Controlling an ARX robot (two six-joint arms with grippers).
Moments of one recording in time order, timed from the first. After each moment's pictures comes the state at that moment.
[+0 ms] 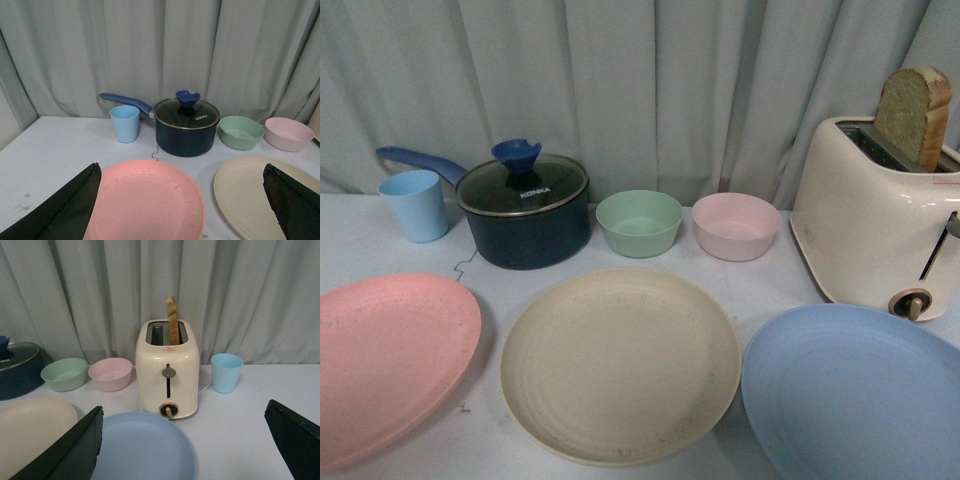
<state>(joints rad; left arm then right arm) 0.00 0.01 0.01 0.00 0.00 -0.01 0.00 0.00 0.01 0.00 0.00 0.00</state>
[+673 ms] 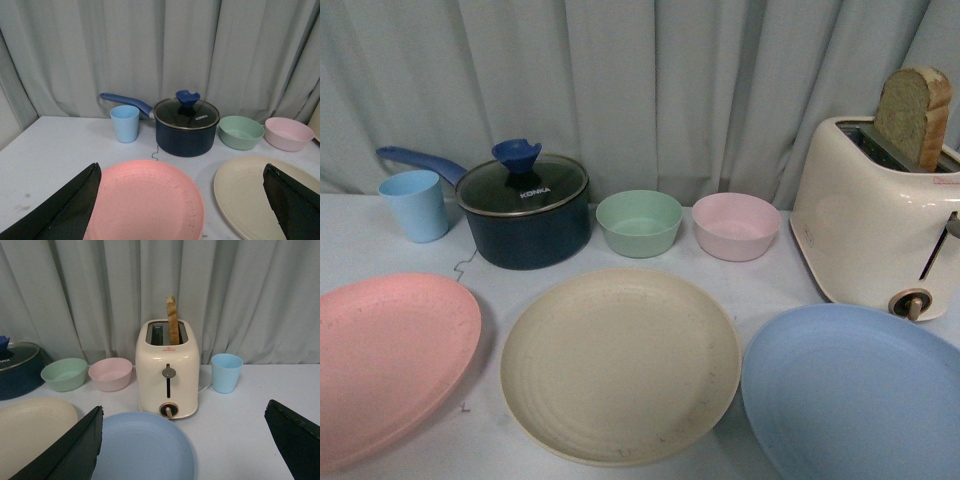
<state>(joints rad) 0.00 0.01 0.01 0.00 0.00 -0.01 0.00 0.00 0.01 0.00 0.00 0.00</state>
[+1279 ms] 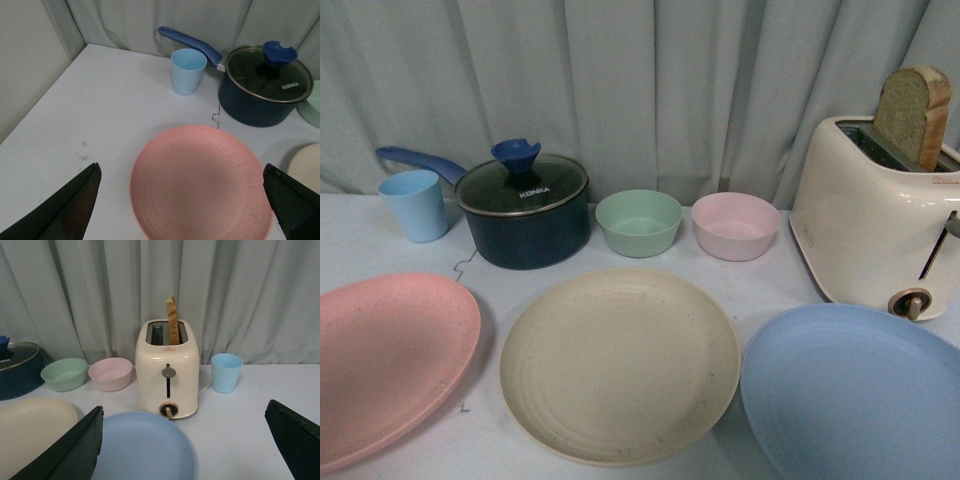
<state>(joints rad) 0.32 0.86 0.42 0.06 0.10 0.00 0.00 0.00 0.01 0.00 0.00 0.00</state>
